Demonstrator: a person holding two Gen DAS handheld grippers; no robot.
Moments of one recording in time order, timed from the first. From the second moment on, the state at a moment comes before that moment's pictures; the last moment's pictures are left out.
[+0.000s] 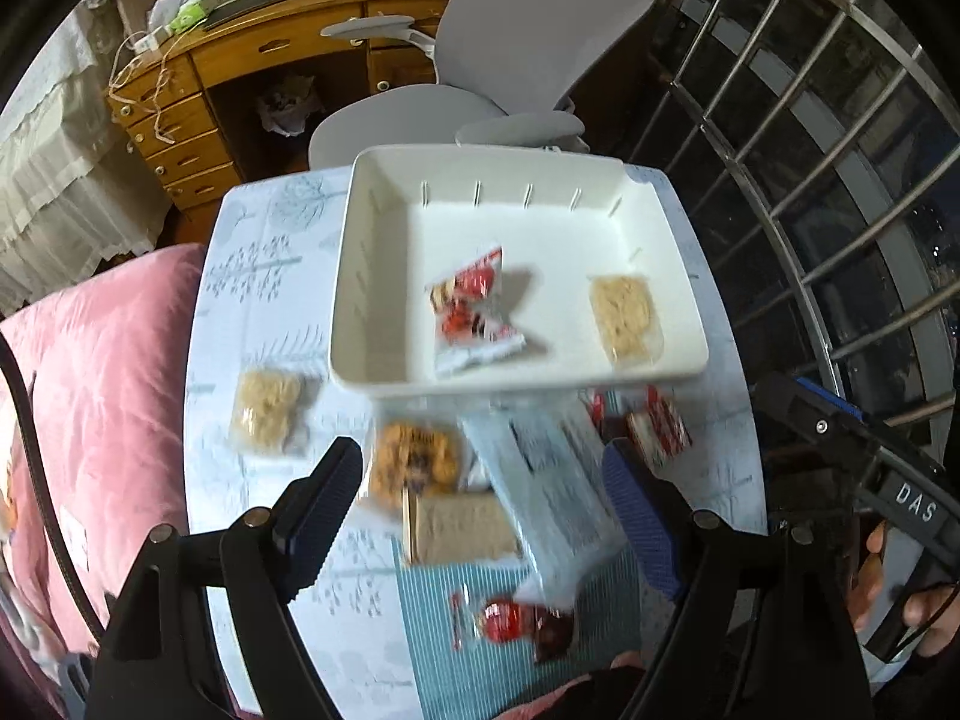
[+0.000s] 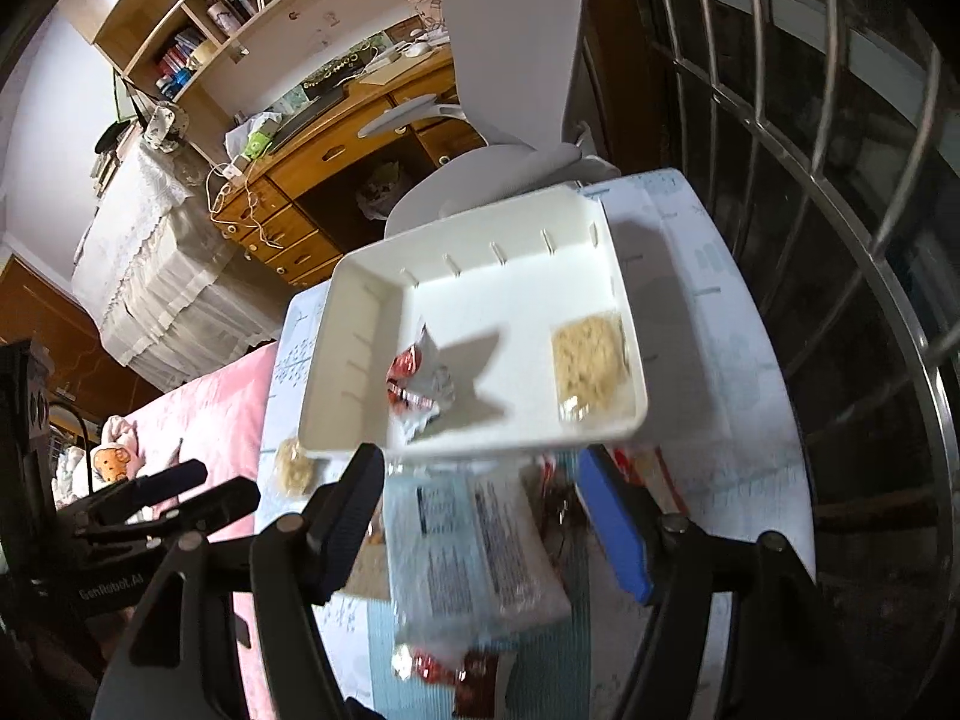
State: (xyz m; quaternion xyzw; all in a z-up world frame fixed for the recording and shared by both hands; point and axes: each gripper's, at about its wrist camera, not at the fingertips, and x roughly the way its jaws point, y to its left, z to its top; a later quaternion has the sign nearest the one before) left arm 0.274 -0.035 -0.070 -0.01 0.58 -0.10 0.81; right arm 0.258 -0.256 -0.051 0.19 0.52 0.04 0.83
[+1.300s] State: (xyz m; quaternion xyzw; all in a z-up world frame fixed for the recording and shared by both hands) left arm 0.064 -0.007 -0.143 -0.02 0.63 -0.06 0.77; right arm 0.094 -0.253 -0.141 0.32 0.63 0.06 0.70
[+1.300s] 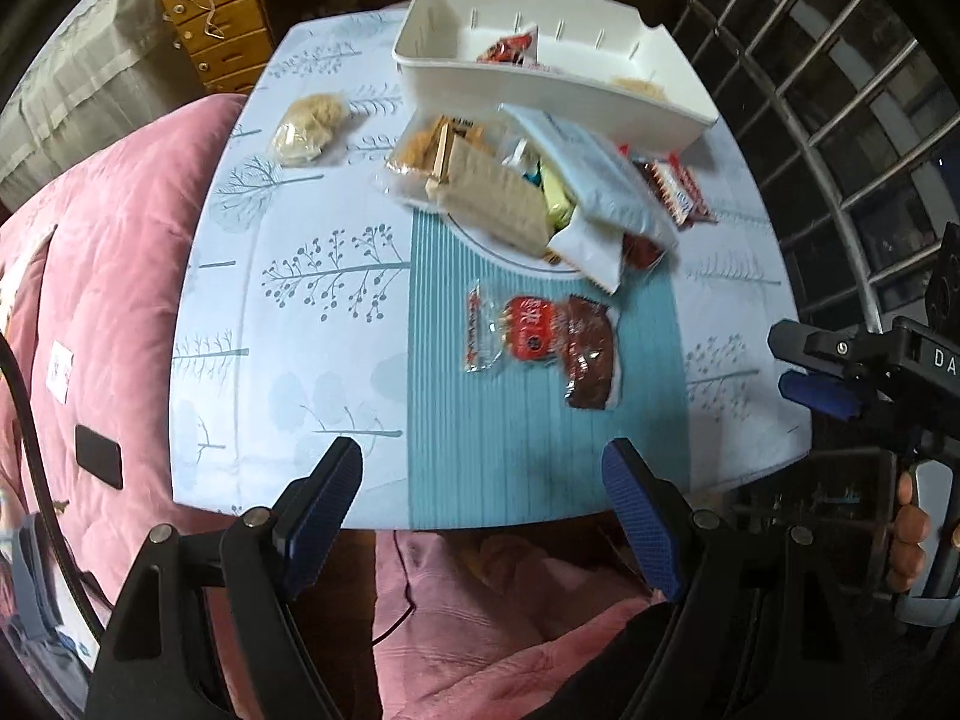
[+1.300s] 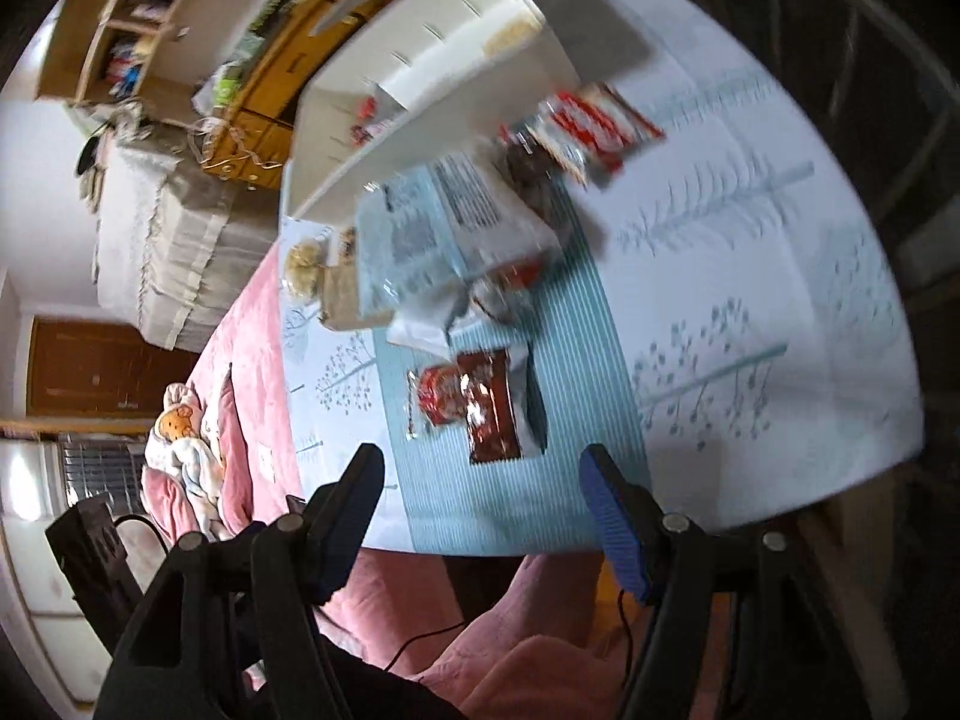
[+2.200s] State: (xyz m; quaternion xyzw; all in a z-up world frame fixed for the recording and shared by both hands) left arm 0.143 -0.039 -0.208 0.24 0.57 -0.38 0.68; right arm 0.066 -0.179 -0.187 0.34 0.56 -0.13 0.74
